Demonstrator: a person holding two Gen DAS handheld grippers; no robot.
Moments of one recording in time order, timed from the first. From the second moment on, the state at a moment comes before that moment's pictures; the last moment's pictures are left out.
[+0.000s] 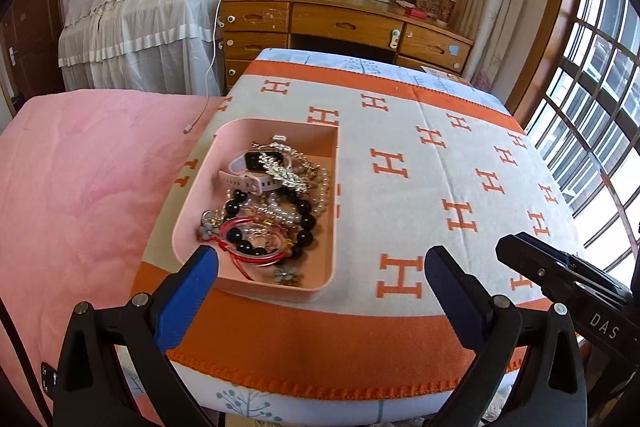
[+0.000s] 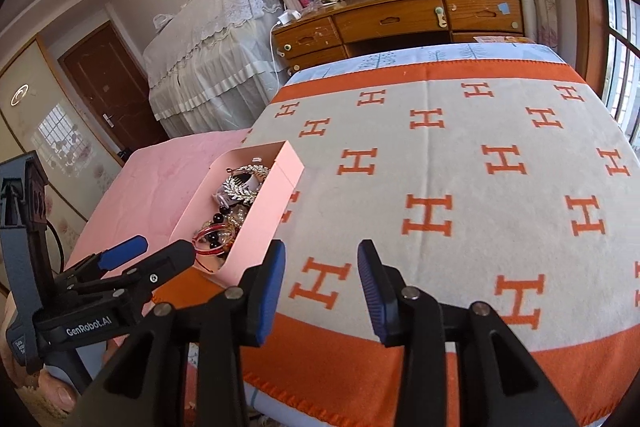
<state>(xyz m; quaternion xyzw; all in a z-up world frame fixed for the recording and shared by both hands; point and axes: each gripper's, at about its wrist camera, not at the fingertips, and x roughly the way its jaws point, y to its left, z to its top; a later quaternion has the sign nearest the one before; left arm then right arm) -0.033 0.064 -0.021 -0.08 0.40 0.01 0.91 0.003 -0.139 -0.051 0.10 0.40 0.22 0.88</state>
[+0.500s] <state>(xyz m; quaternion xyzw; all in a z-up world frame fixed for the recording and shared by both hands) -0.041 -0.010 0.008 -0.04 0.37 -0.03 0.93 -0.044 -0.186 -0.012 0.08 0.31 0.15 0.93</state>
